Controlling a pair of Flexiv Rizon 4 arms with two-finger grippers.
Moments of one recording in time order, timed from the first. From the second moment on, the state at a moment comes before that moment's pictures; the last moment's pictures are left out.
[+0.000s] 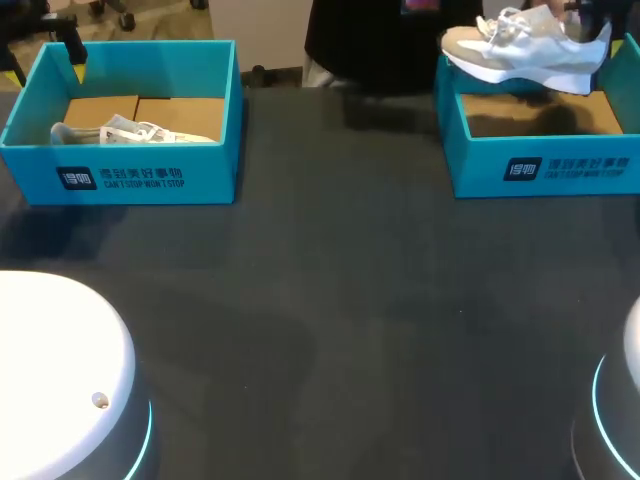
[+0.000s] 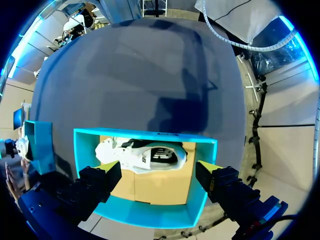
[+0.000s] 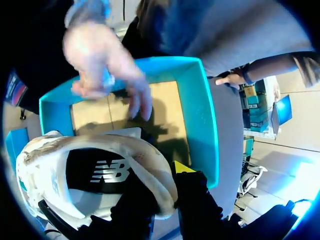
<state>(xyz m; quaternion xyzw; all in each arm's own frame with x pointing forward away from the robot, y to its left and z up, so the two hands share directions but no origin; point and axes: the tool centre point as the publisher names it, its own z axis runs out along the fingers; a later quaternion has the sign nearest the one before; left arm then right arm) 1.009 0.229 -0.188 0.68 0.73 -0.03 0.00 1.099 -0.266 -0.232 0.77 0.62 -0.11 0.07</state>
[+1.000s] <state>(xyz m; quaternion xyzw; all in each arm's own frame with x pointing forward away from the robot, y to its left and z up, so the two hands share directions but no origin) 1.009 0.229 -0.188 0.68 0.73 -0.03 0.00 1.041 -0.220 -0.205 0.79 0.60 -0.11 0.13</state>
